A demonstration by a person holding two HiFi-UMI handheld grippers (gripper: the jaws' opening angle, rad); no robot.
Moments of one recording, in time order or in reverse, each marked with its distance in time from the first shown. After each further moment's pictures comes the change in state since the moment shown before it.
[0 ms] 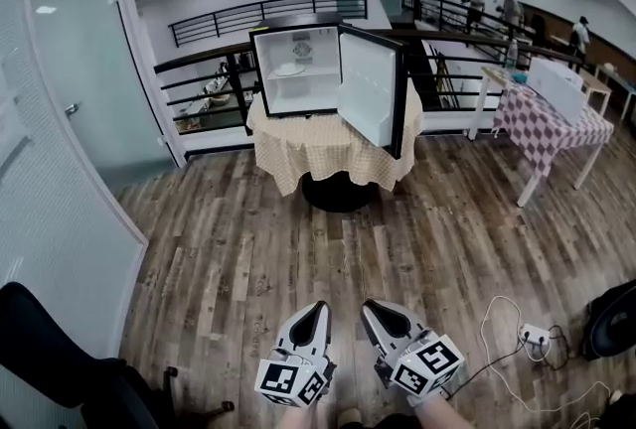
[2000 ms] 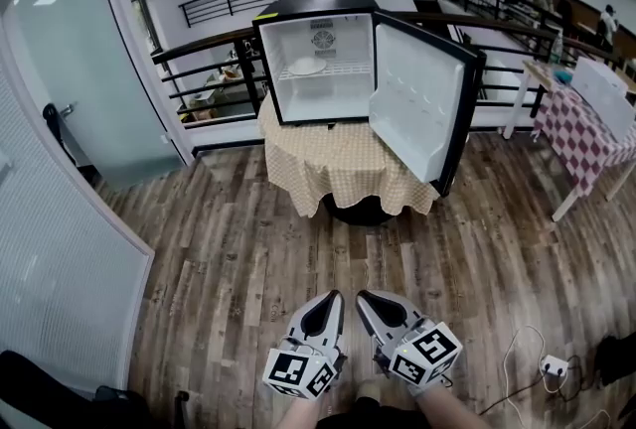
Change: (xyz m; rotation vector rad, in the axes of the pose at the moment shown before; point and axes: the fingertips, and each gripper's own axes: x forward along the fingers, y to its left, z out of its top) left arm 0.224 0.172 0.000 -0.017 0.049 0.017; right arm 0.254 -0.146 0.009 0.025 0.067 0.103
